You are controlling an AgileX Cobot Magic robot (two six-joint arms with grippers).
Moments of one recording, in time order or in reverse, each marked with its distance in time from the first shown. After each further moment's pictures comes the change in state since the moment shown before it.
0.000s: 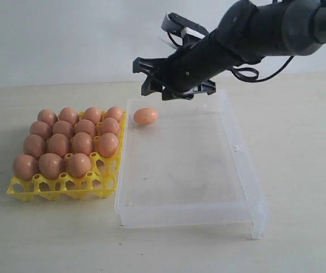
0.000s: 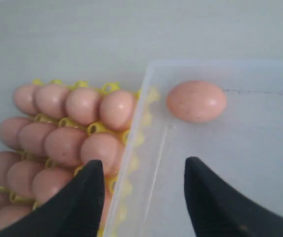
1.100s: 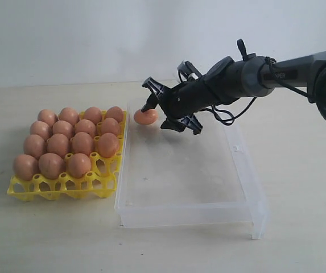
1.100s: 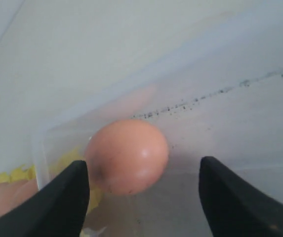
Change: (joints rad) left arm 0.000 0.000 0.000 0.000 0.000 0.000; right arm -0.054 0.353 -0.207 0.303 -0.048 0.159
